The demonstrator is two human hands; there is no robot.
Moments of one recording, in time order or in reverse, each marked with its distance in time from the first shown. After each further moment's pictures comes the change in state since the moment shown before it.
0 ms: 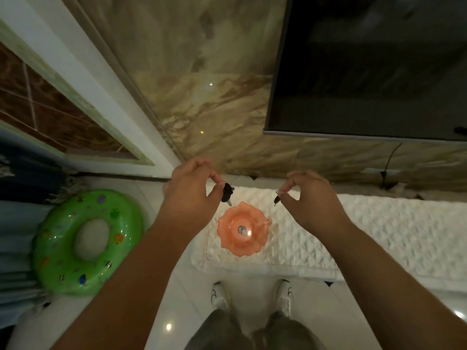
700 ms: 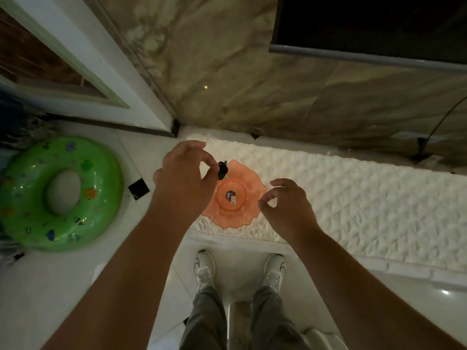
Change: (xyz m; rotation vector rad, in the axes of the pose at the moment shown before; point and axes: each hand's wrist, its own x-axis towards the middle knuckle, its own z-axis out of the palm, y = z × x) left_hand -0.001 -0.090 0.187 0.071 -0.019 -0.203; right_hand 0.010 0.153 0.199 0.002 -0.234 0.124
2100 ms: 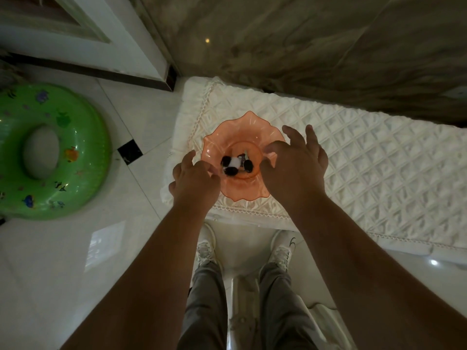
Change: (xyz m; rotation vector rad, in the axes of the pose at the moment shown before) left_hand -0.002 -0.154 0.173 0.124 -0.213 -0.405; right_hand 0.049 0.007 0.100 -0.263 0.087 -0.030
